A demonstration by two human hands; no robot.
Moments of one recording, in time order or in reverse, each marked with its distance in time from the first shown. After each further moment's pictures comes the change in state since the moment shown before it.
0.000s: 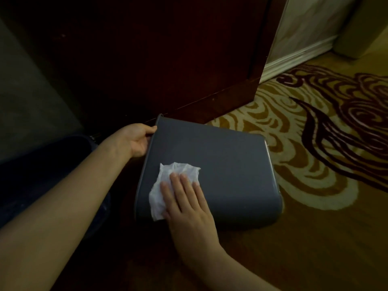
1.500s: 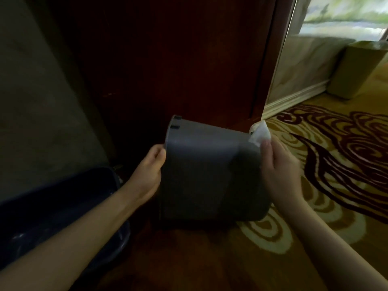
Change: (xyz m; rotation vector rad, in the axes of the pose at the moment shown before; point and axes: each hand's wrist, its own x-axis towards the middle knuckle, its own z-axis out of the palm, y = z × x) left_hand -0.085 -0.018 0.003 0.076 -0.069 0.703; right_hand 0.031 0.107 -0.141 0.548 0.685 0.395
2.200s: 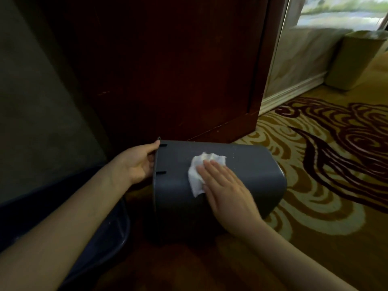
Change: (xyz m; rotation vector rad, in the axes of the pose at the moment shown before) left_hand 0.018 0.035 -0.006 -0.129 0.114 -0.507; right_hand -0.060 0.004 0.058 -0.368 -0.433 -0.409
